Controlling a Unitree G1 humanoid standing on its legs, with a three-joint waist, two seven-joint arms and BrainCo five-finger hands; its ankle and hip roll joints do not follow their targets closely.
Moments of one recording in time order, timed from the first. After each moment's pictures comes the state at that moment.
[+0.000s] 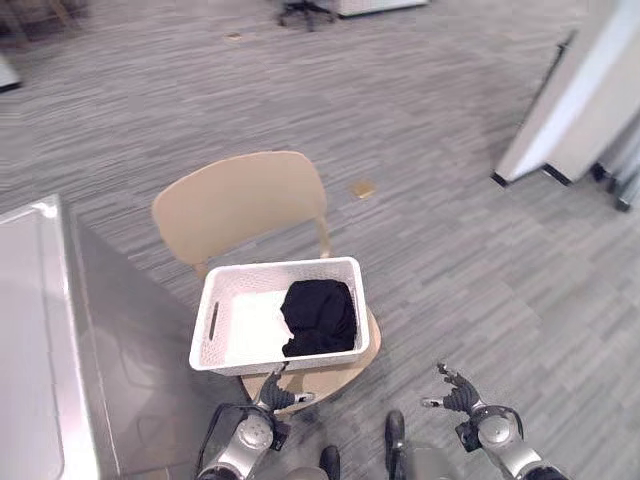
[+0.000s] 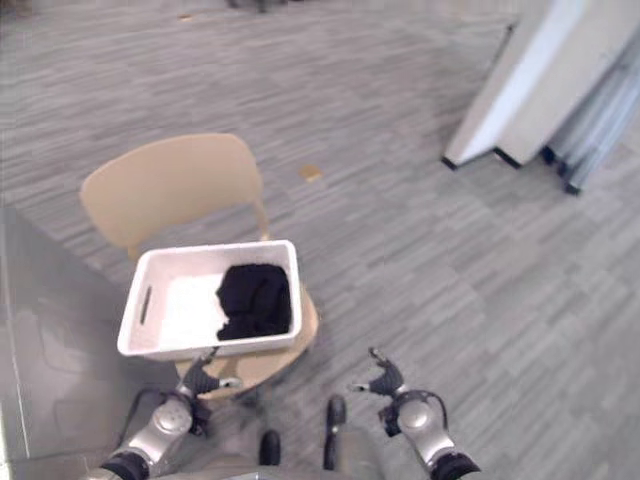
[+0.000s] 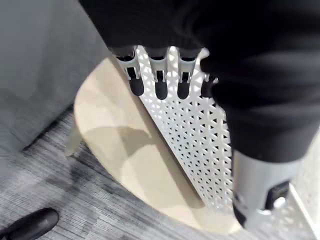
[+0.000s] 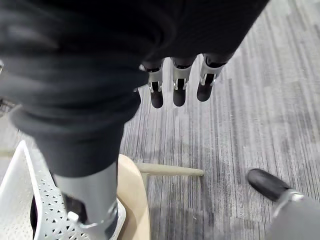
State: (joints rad) left arm -0.09 0.27 -0.41 0.96 -0.03 -0.17 0.10; right arm -0.06 -0.31 0.41 0.88 0.00 -0.15 -0.10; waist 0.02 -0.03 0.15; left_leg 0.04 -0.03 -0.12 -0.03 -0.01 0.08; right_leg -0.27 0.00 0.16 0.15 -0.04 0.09
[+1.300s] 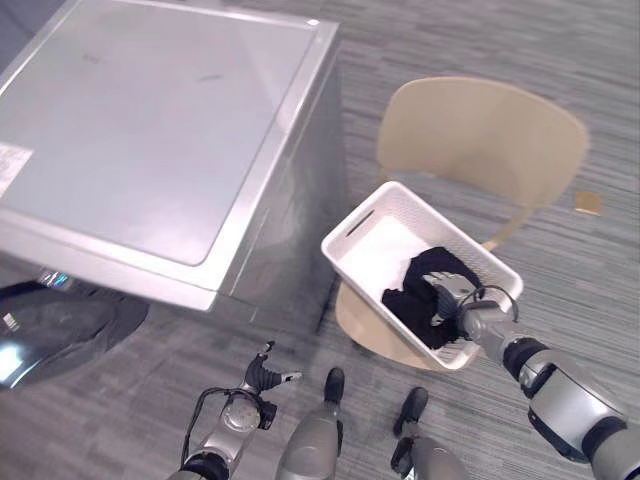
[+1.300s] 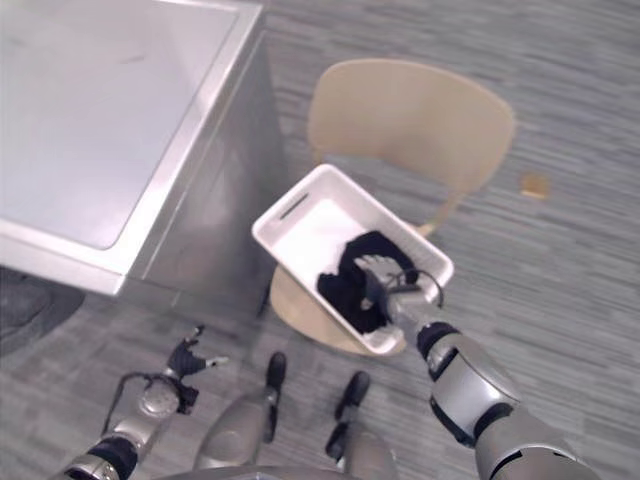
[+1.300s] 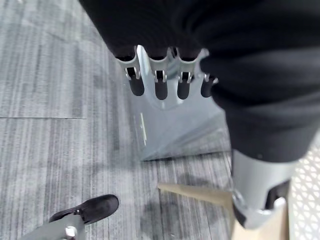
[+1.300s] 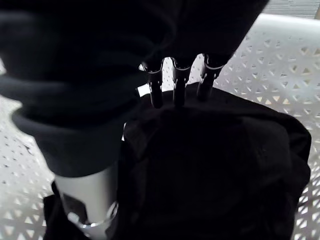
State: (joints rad) left arm -0.12 0.35 -0.38 0.90 -0.12 -0.21 0.11; right arm -0.73 -0.38 0.79 1.18 -0.59 -0.05 -0.24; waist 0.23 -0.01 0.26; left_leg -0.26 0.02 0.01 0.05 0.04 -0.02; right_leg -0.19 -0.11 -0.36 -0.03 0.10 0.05
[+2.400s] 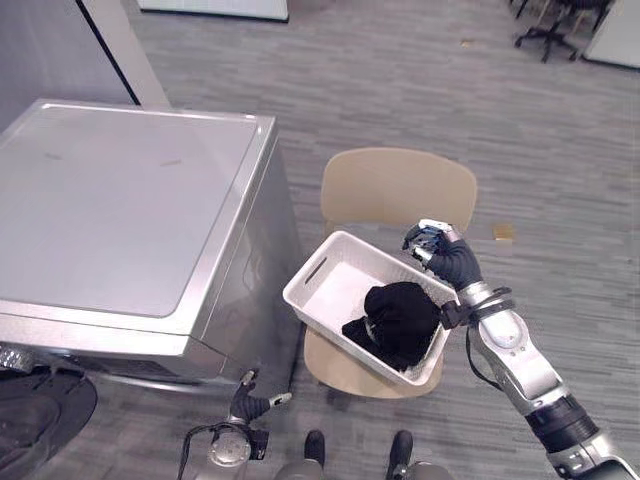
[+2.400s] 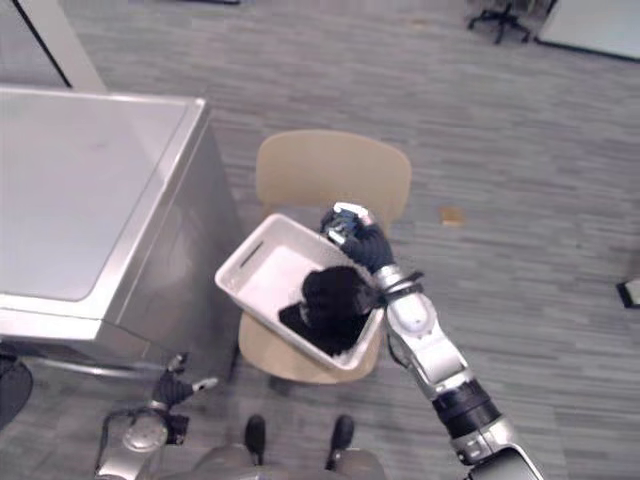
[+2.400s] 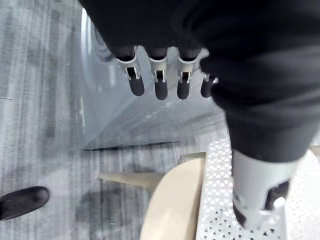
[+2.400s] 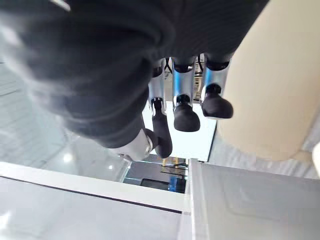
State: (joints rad) left arm 0.09 0.32 -0.23 0.71 -0.11 -0.16 0.11; right arm -0.25 -0.43 0.34 -0.04 0.30 -0.23 -0.06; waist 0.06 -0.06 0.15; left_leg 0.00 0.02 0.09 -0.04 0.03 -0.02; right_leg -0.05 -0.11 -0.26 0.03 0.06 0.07
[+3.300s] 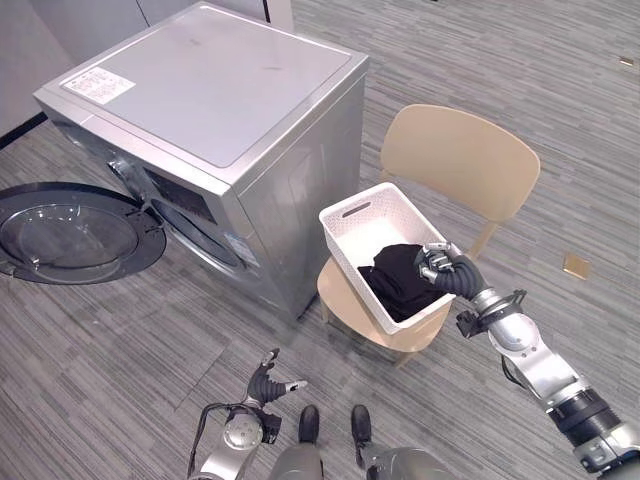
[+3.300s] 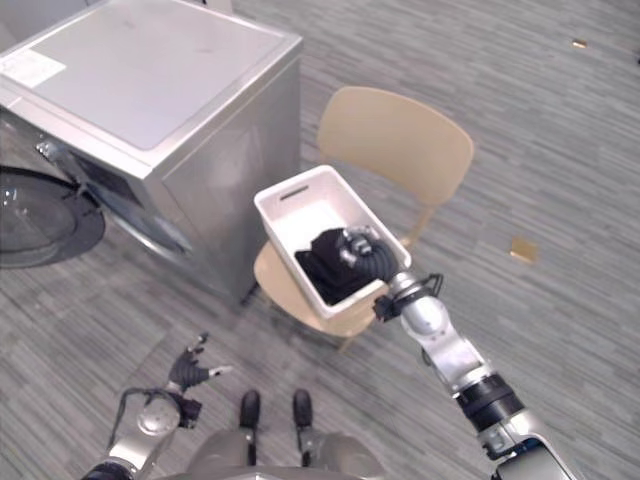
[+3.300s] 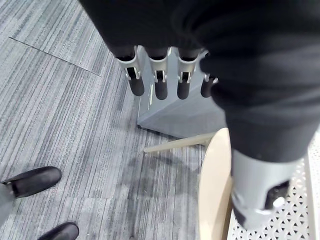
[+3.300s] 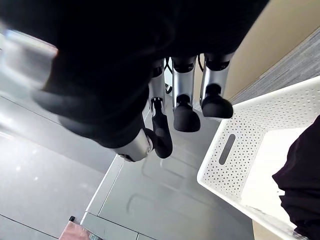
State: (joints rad) left arm 0.03 0.35 -0.34 0.68 -0.10 -0.16 0.10; right arm -0.27 -0.57 0.40 0.10 0.03 -0.19 -0.08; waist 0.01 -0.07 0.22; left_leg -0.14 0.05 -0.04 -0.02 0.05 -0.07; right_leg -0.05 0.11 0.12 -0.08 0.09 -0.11
